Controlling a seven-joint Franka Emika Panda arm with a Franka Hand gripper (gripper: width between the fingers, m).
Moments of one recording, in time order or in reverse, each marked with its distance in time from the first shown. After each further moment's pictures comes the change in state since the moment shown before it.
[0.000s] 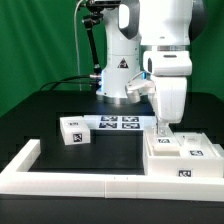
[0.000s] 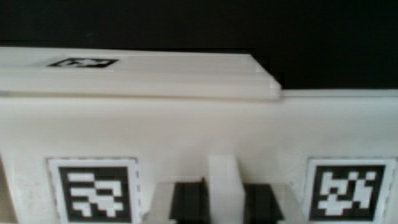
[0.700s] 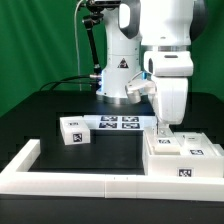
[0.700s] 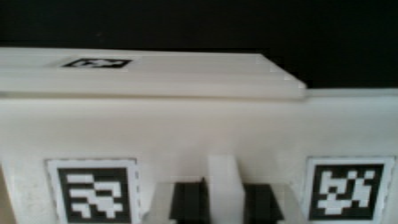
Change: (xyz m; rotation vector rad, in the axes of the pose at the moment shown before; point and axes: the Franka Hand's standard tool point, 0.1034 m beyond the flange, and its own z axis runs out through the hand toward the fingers) arm -0.001 0.019 0.001 0.007 -0.004 -0.006
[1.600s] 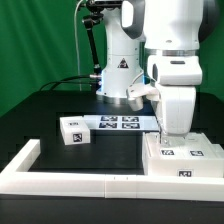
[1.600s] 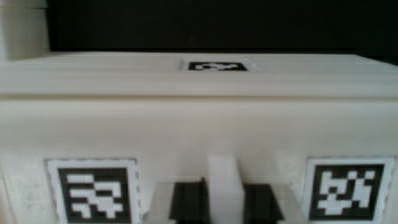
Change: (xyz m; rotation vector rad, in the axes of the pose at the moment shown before) arm -0.001 0.031 0.003 0.039 -0.013 0.009
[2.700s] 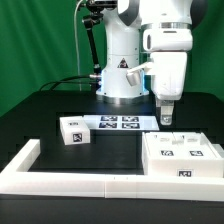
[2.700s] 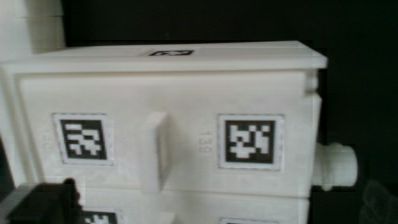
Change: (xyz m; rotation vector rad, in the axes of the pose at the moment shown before) arm 0.003 -0.041 -0.033 -0.148 0.030 0.096
